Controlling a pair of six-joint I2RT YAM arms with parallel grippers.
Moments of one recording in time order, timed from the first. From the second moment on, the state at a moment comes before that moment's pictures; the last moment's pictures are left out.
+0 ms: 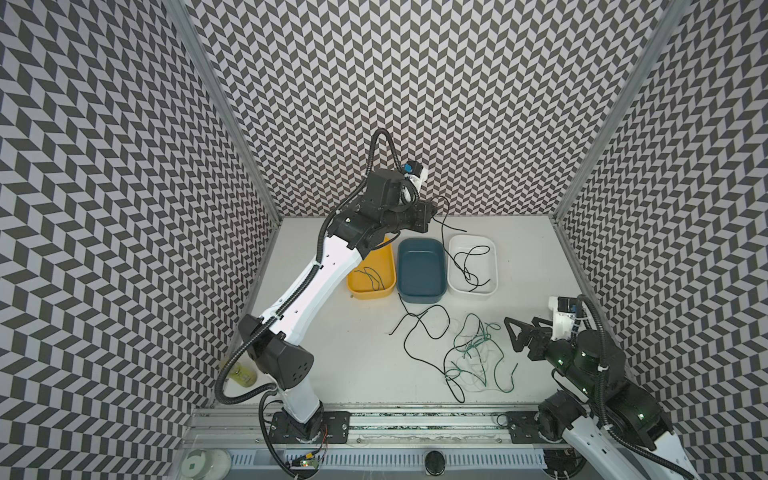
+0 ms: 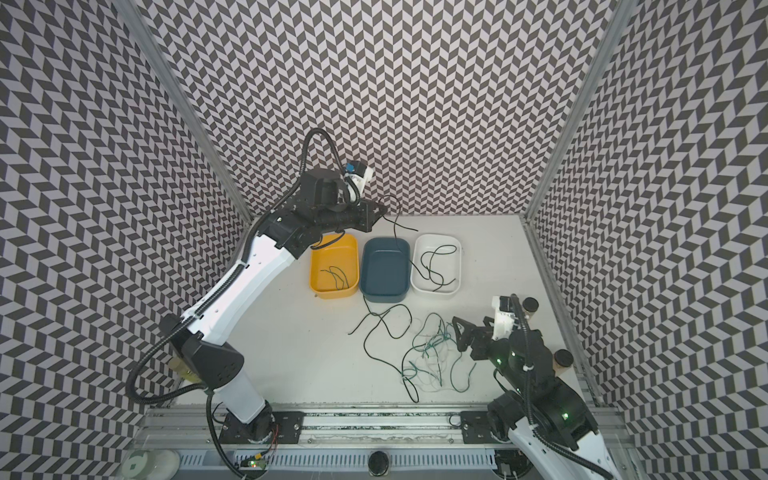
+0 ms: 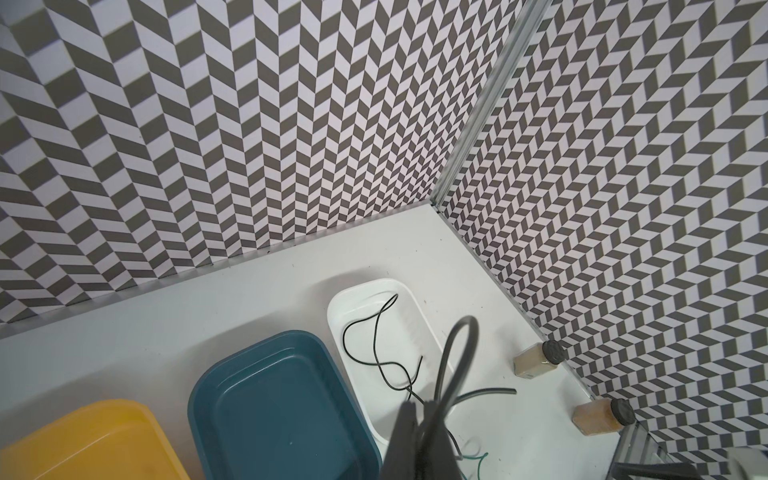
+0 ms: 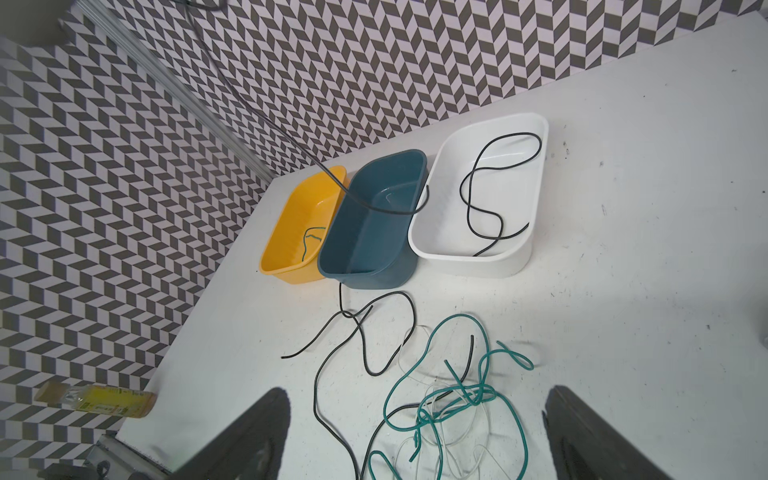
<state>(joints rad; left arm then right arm) -0.57 1.75 1.97 -0.58 0.35 -0.24 0.43 0.26 0.62 -0.63 0.07 0.57</state>
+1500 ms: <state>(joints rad) -0.70 2.39 2.28 -0.58 0.29 -0.14 0.43 0.18 0.59 -0.65 0.03 0.54</state>
